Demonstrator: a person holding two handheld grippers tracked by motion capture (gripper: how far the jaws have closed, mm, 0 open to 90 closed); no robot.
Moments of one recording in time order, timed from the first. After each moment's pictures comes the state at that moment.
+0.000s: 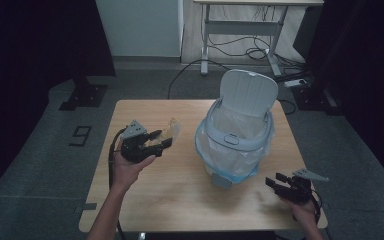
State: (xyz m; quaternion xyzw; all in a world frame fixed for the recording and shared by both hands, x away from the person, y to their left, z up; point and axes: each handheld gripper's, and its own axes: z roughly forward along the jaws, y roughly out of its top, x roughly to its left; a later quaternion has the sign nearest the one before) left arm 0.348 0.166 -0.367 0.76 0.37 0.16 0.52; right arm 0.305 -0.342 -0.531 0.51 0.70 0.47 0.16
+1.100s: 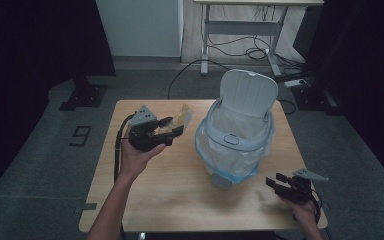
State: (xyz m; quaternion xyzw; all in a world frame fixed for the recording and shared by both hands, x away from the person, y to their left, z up) left arm 0.353 0.137 -0.321 0.76 0.33 0.17 0.54; right arm 0.306 -0.343 -0.533 0.51 0.70 0.46 0.16
